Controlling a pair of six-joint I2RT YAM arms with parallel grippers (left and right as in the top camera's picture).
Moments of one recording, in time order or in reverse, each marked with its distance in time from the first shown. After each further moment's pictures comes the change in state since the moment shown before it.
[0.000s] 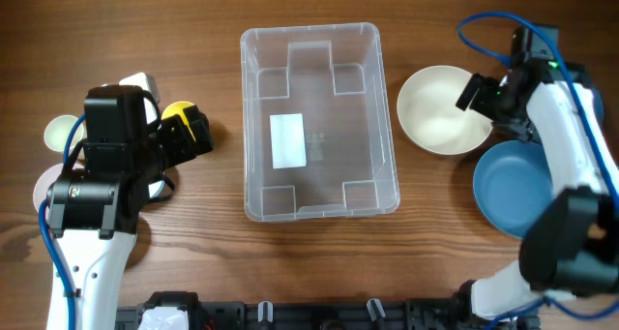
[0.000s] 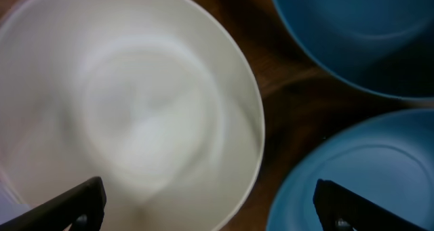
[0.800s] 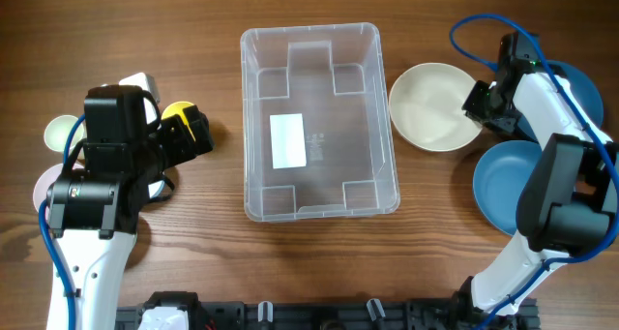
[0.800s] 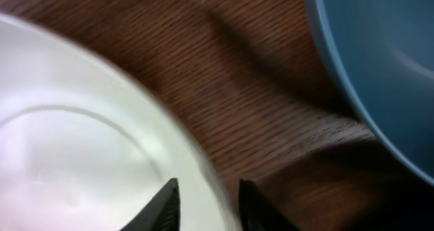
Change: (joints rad) left arm 0.001 0.000 0.000 0.000 0.000 0.000; right arm -0.025 0.198 0.000 0.162 -0.002 -0.020
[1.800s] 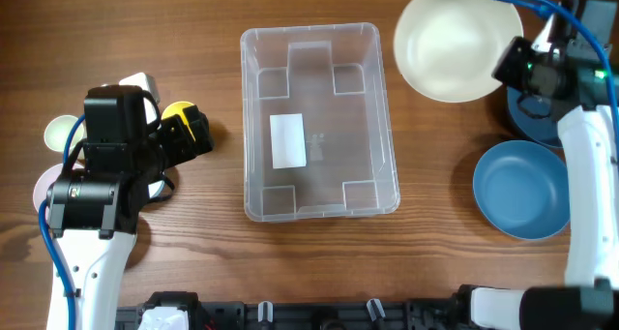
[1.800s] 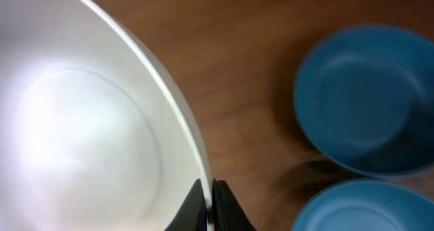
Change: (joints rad) left arm 0.000 0.000 0.000 0.000 0.000 0.000; right arm 0.089 -0.465 0.207 -0.197 -0.039 -0.041
